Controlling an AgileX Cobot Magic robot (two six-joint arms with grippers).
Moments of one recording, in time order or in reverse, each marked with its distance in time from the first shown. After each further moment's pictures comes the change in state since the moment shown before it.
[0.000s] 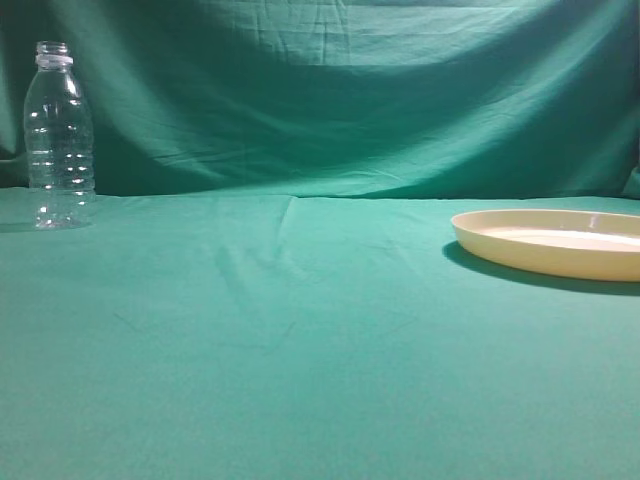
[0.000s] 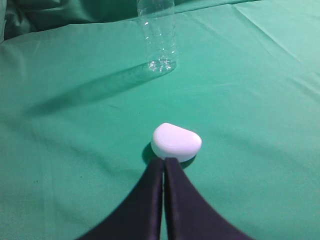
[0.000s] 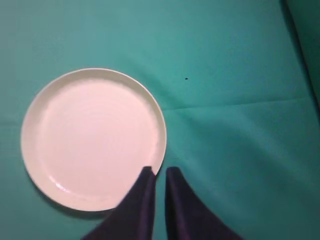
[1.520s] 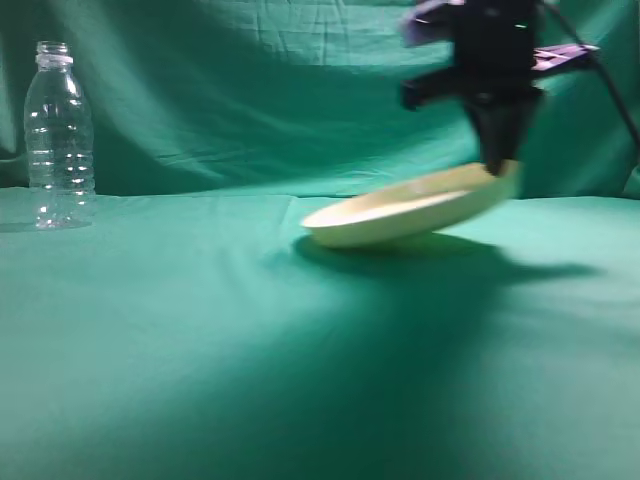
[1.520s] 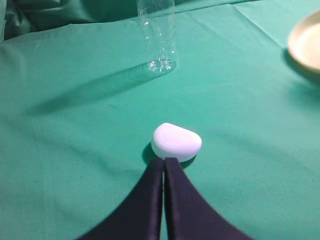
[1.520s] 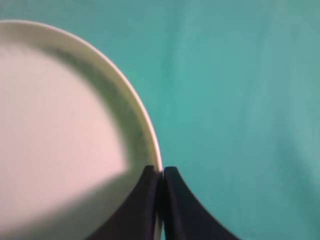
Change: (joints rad) left arm 0.000 0.000 0.000 -0.001 0.000 0.000; right arm 0.310 0.689 -0.418 -0.135 -0.122 0.002
